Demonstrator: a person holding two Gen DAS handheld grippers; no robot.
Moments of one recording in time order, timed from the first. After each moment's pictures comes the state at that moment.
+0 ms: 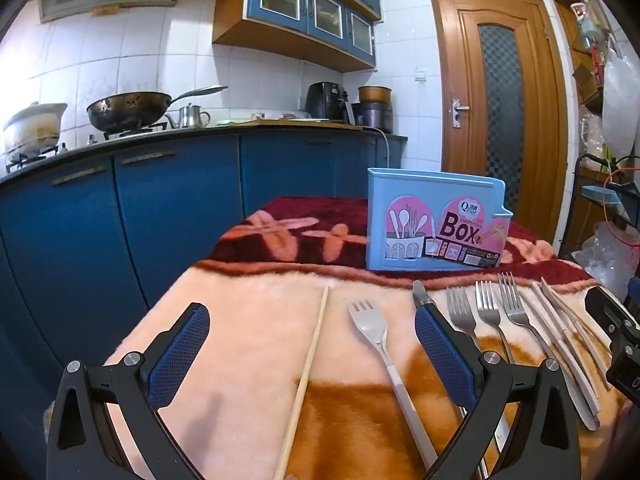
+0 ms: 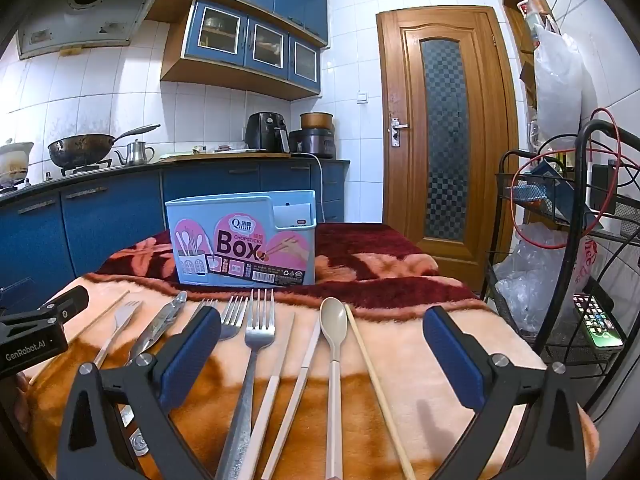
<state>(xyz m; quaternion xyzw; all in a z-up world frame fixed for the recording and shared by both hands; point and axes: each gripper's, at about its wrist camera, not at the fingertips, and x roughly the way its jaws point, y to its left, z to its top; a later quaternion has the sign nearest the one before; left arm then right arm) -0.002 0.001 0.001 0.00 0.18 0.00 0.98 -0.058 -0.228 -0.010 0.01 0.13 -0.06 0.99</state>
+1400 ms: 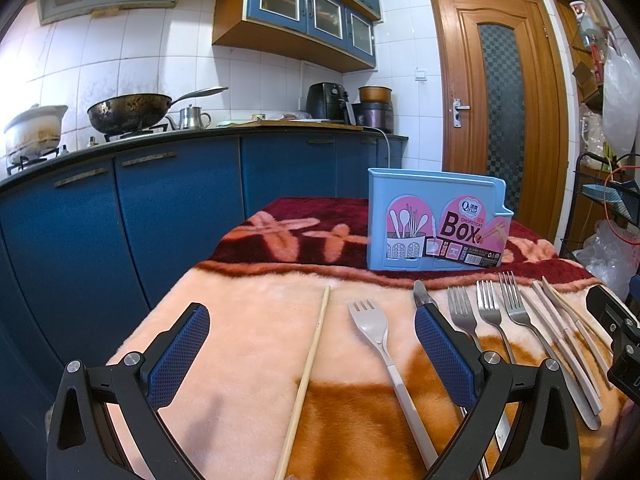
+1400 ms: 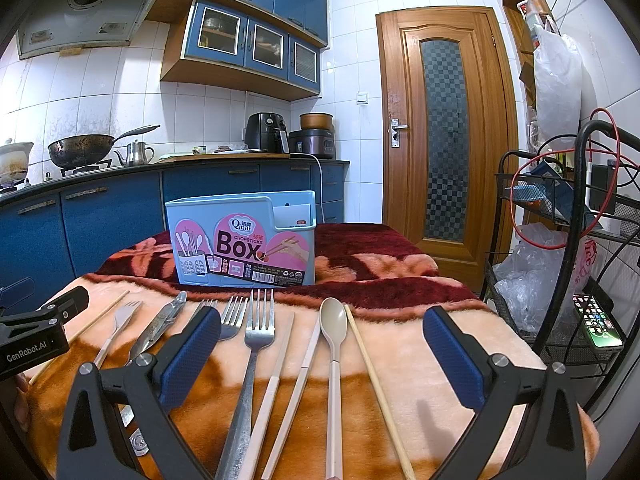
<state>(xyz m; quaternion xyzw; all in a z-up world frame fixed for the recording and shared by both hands) -0.002 -0.001 0.000 0.00 0.18 0.00 0.98 -0.059 -0.228 -0.010 0.01 0.13 -0.06 0.99</state>
